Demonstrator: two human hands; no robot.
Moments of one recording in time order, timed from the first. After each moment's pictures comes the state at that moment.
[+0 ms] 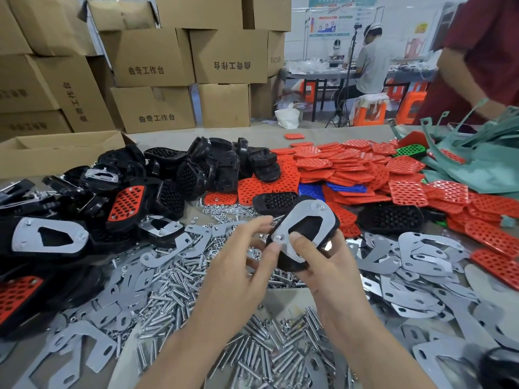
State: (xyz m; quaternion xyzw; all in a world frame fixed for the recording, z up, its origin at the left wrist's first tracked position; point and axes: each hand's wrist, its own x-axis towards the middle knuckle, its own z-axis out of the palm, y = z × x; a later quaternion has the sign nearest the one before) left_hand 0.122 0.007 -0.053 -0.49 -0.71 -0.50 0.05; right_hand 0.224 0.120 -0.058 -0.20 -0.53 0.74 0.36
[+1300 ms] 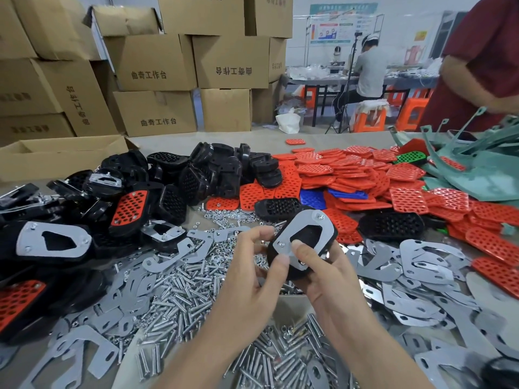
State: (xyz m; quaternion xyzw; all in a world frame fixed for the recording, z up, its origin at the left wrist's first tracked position) left_hand 0.134 0.010 -0.054 -0.47 -0.67 -0.57 -0.06; right_hand 0.226 0.124 -0.061 -0.19 -0.49 0.79 0.31
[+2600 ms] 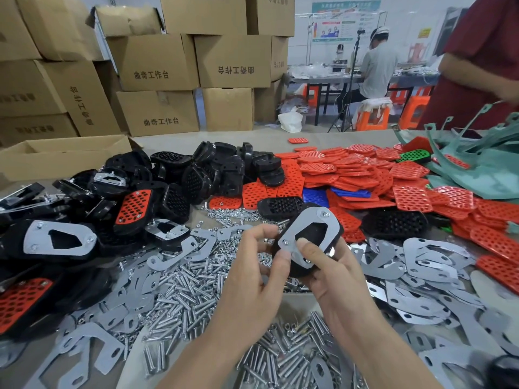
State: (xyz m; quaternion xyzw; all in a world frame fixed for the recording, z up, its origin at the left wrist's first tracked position) left_hand 0.138 0.013 -0.053 -0.46 -0.68 -0.57 -0.03; right_hand 0.227 0.126 -0.058 -0.20 -0.48 0.79 0.32
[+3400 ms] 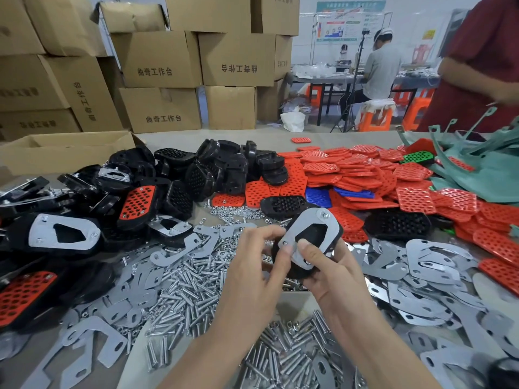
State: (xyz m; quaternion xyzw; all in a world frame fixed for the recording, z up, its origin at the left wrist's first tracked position) left_hand 0.136 0.015 -0.054 -0.45 -0.69 -0.56 0.03; right_hand 0.227 0.125 -0.063 -0.17 -0.49 0.79 0.31
